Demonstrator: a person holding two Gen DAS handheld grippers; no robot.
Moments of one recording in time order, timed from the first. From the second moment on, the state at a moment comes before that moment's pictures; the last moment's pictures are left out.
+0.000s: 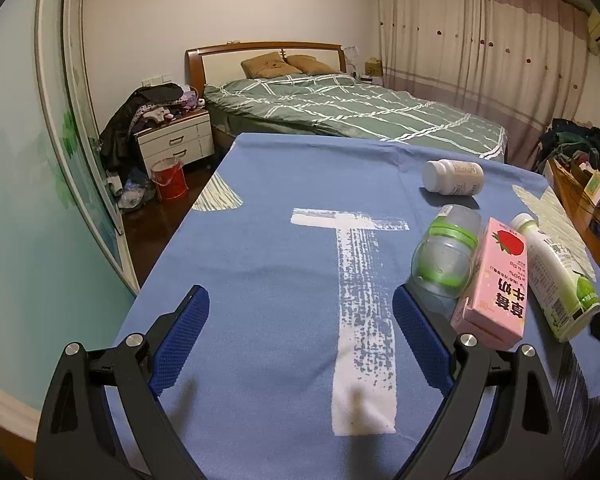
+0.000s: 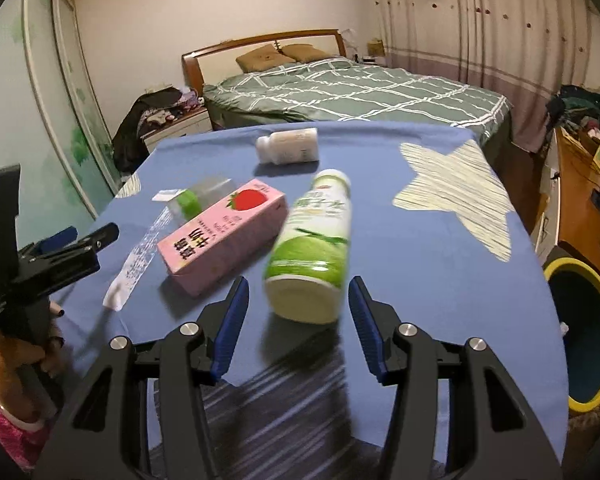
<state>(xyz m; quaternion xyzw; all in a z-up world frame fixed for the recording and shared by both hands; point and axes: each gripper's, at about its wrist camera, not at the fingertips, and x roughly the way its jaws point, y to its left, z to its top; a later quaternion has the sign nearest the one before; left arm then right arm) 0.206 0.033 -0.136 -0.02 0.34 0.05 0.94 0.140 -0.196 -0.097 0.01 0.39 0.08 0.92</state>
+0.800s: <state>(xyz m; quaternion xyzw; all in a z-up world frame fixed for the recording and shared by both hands) 0.206 0.030 -0.137 -0.02 0.34 0.05 0.94 0.158 -0.229 -0.081 0.07 0.37 0.06 0.92</state>
